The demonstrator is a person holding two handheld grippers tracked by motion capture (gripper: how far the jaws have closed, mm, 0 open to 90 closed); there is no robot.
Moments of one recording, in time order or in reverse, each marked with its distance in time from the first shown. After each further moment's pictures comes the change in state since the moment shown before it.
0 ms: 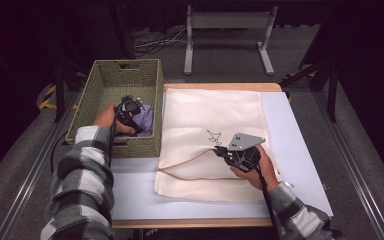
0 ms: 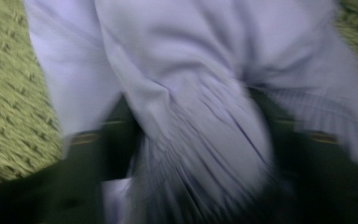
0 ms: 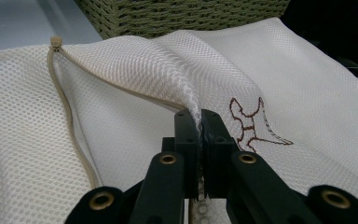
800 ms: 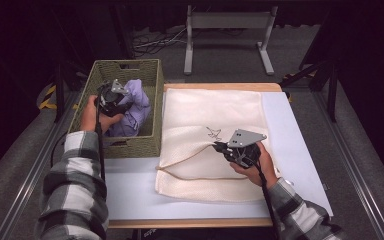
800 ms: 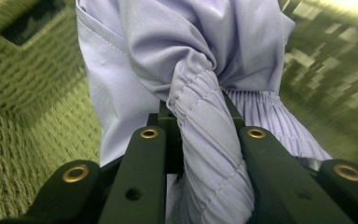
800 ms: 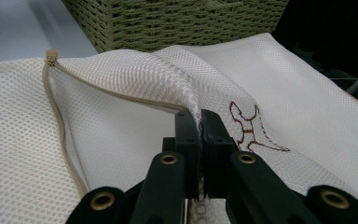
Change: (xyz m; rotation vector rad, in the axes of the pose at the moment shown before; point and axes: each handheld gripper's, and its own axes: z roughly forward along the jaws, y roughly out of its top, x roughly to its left) left arm -0.010 -0.034 -0.081 -0.485 0.254 -0.150; right arm -0.006 0.008 -0.001 -0.038 -0.013 -0.011
